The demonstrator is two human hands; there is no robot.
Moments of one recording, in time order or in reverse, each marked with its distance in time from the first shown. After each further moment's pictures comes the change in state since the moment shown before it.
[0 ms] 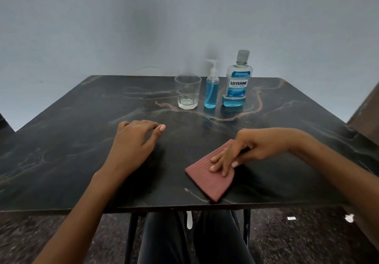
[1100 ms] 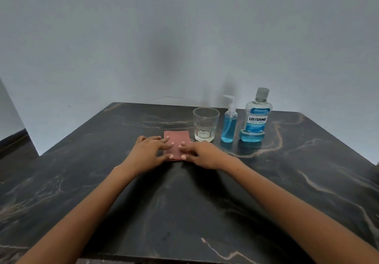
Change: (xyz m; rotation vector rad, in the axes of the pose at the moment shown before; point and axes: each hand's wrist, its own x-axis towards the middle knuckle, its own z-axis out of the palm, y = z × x) left_hand 0.074 -0.071 0.023 0.290 -0.320 0.001; right_hand 0.165 0.031 -0.030 -0.428 0.460 0.373
